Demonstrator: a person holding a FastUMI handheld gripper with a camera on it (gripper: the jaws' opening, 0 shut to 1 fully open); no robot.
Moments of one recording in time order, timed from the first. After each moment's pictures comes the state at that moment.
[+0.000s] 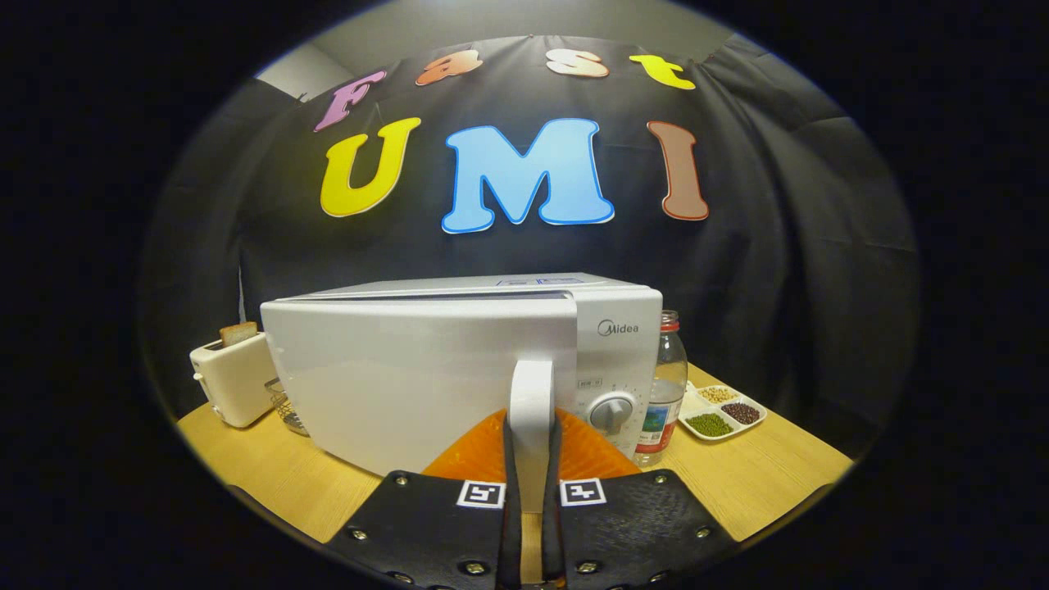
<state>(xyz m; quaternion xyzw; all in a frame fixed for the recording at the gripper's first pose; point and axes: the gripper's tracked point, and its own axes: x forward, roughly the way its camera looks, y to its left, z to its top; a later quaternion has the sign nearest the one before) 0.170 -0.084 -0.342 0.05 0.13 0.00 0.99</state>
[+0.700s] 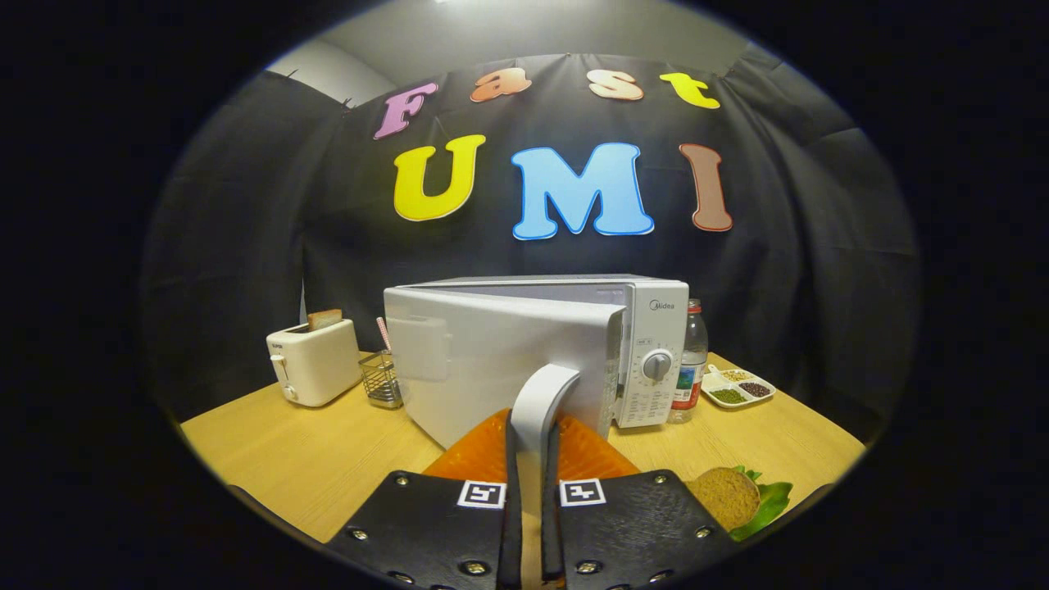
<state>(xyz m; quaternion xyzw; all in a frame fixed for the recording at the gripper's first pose) 0.056 -0.003 -0.321 0.05 0.12 0.06 0.99</state>
